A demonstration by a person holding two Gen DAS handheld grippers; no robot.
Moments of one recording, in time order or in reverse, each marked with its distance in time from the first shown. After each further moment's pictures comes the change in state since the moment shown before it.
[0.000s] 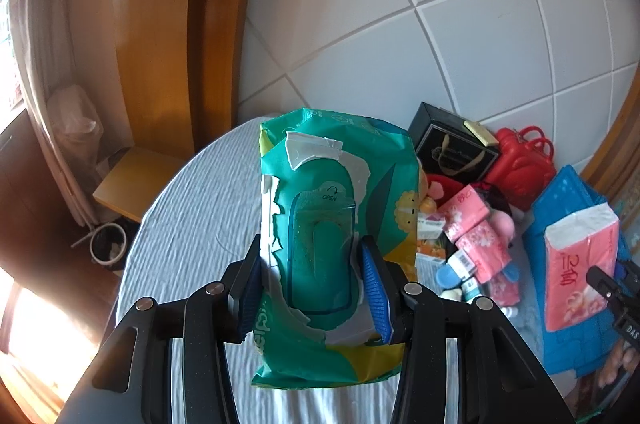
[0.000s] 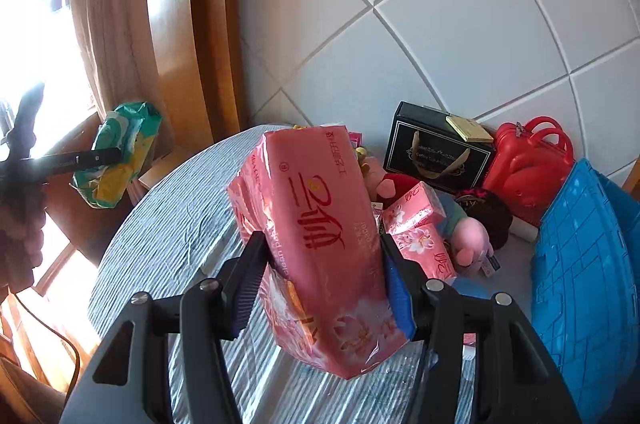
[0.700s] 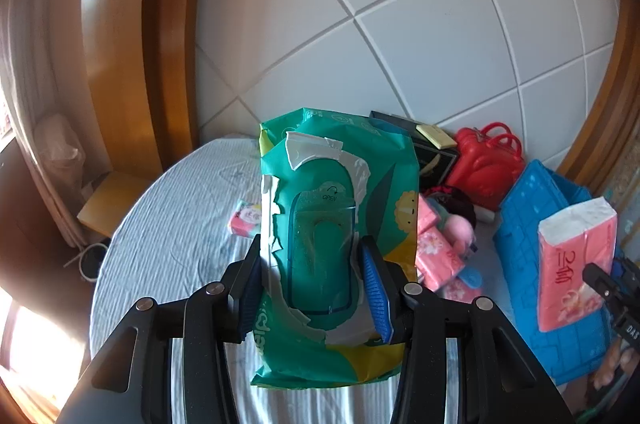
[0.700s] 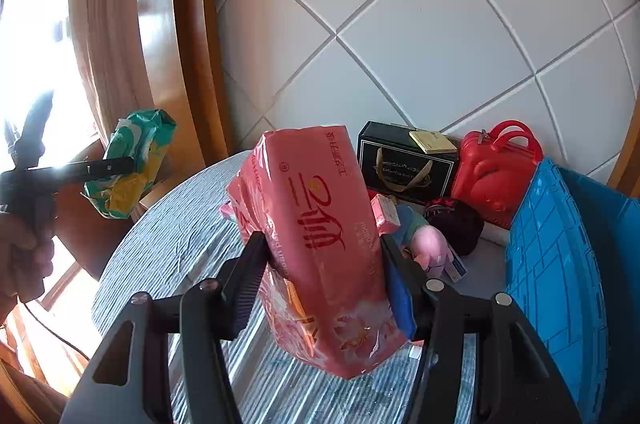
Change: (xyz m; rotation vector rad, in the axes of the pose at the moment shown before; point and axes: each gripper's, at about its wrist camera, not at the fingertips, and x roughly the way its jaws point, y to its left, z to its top) left arm -0.026 -0.119 0.003 0.066 -0.048 -0.030; right arm -0.062 -0.087 -0.012 0.059 -0.086 0.020
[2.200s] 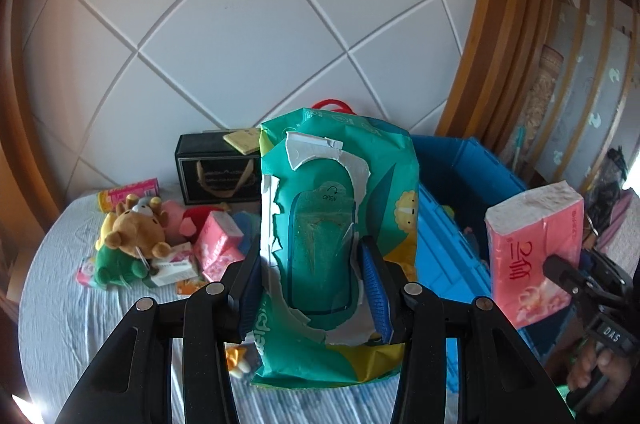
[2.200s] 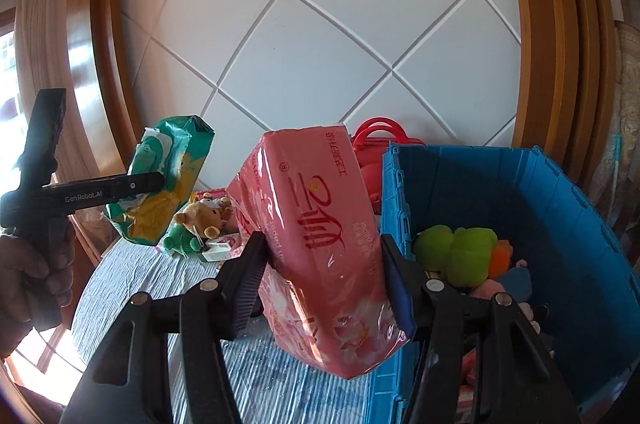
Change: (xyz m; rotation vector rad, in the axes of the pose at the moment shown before) left arm -0.006 -0.319 -0.004 0.282 -0.004 -0.301; right arm -0.138 -0.202 -0.055 0.217 -0.114 -0.189
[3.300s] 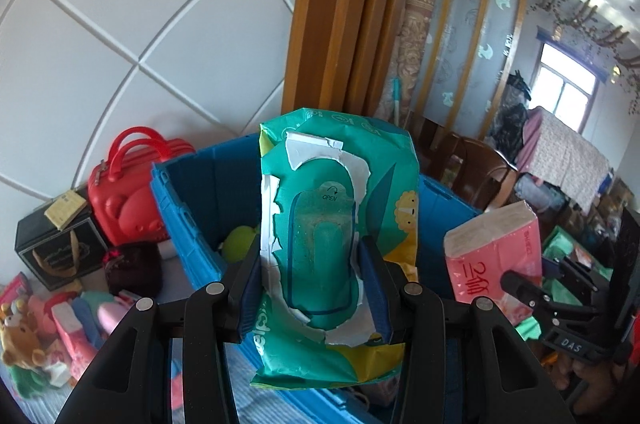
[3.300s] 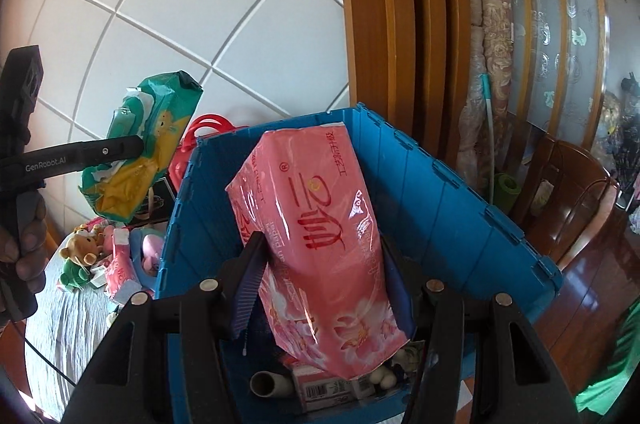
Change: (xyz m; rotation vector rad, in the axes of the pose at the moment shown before) left arm 0.115 -0.235 0.045 0.299 0.063 -0.382; right arm -0.055 -0.175 -0.038 0.234 0.038 -0.421
